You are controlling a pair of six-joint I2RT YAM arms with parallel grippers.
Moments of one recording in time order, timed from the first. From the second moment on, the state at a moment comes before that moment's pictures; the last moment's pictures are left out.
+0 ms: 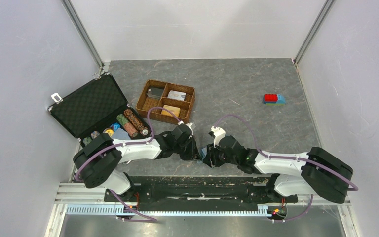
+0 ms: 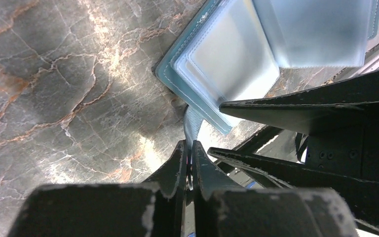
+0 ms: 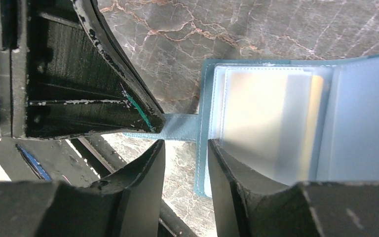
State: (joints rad) left arm -0.92 1.49 0.64 -0.02 0.22 -0.92; right arm 0.98 1.26 0.37 0.22 -0.03 0.53
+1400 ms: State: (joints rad) left arm -0.92 1.47 0.61 -0.02 0.18 -0.94; right arm 1.00 1.22 0.46 -0.03 0.29 0.36
